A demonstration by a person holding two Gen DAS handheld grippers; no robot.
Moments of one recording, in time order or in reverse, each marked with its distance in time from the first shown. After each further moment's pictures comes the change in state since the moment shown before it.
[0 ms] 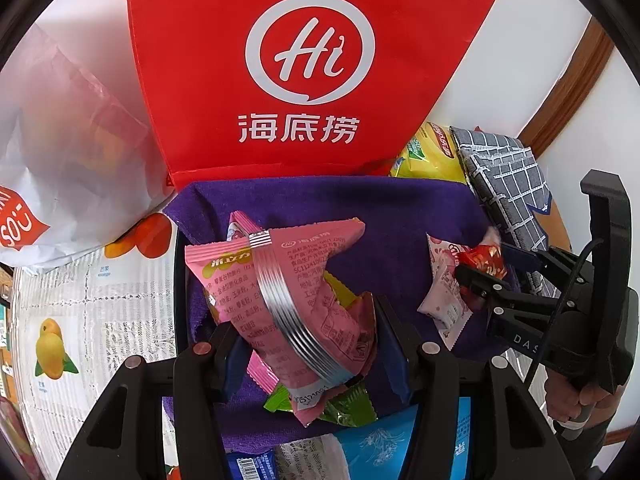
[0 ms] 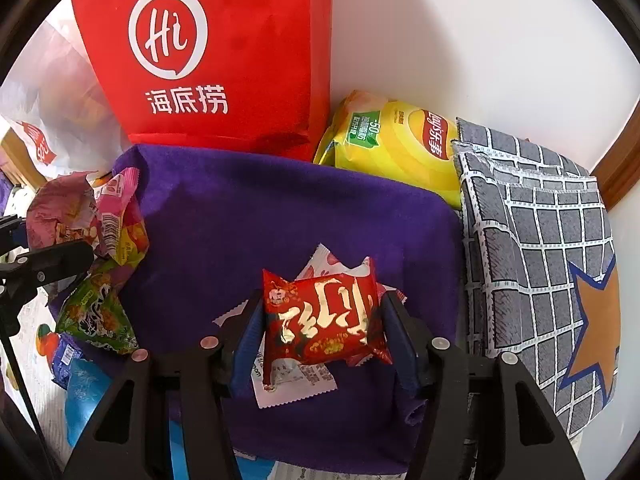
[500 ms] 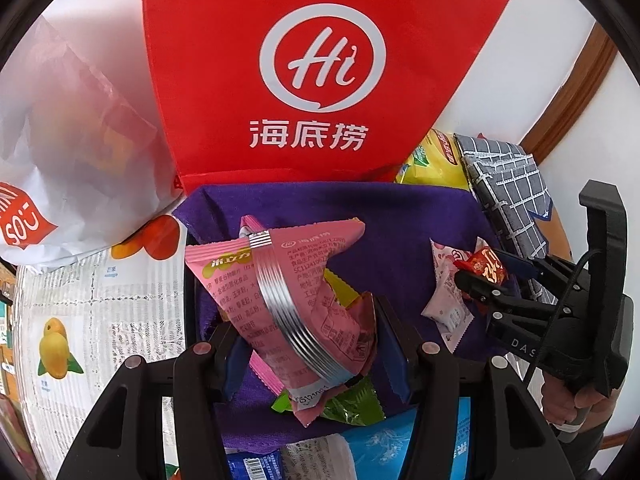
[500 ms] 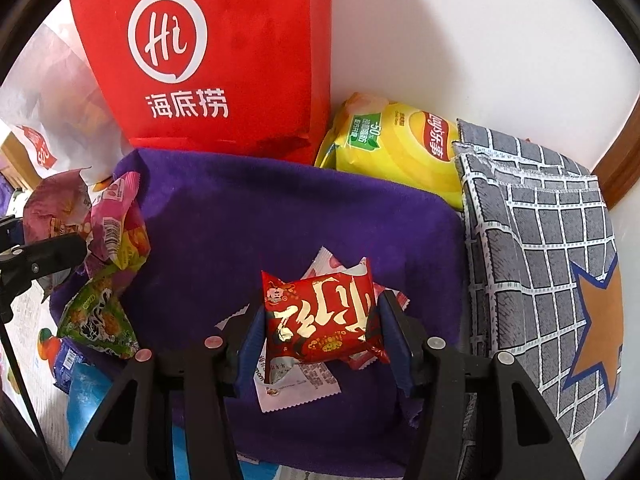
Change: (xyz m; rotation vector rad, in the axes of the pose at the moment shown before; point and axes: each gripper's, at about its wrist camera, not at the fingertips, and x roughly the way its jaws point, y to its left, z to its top) left arm -0.005 0.006 0.000 -0.017 -0.012 0.005; right arm 0.002 0.002 0.000 0.001 -0.005 0.016
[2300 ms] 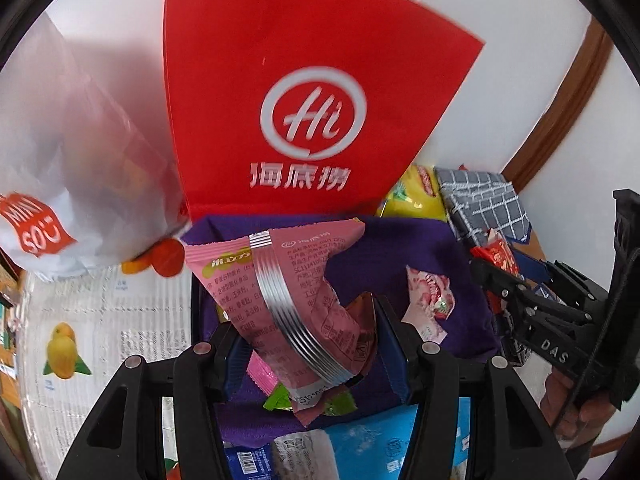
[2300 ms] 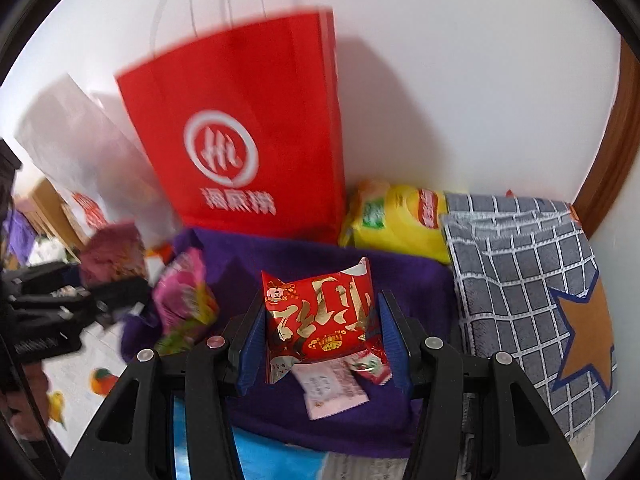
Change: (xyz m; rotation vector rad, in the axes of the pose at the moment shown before) left arm -0.037 0.001 0.001 -0.026 -0.085 -0.038; right arm -0.073 0.010 0.006 0.067 -0.209 0.039
